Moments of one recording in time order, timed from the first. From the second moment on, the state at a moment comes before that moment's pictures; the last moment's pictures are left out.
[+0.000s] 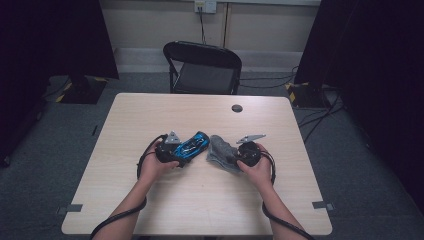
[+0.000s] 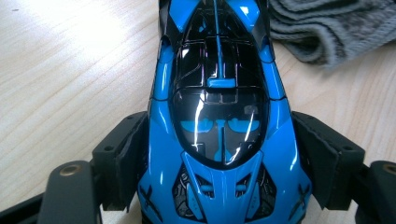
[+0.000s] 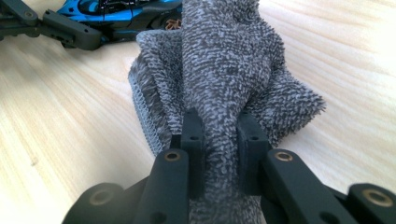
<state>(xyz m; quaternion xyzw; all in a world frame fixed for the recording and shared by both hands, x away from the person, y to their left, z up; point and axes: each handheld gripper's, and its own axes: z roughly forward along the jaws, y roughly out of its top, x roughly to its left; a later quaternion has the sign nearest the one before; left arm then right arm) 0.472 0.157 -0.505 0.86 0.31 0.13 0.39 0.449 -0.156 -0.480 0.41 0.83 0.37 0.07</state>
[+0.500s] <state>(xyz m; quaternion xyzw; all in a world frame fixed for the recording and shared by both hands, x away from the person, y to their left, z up) 0.472 0.157 -0.506 0.86 0.31 0.13 0.39 0.451 -0.174 -0.466 0.43 0.81 0.38 0.09</state>
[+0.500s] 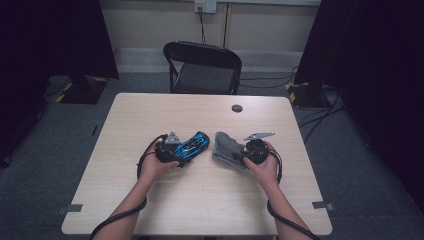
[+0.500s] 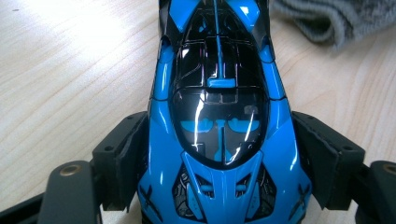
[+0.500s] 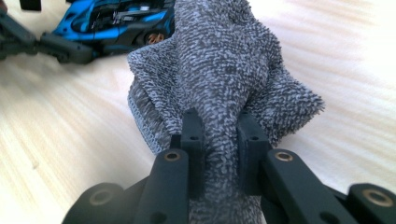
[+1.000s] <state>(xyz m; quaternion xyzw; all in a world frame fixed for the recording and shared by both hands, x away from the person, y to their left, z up) 0.472 0.157 -0.506 0.86 0.31 0.13 0.39 0.474 -0.170 -0.460 0.46 0.80 0.38 0.11</state>
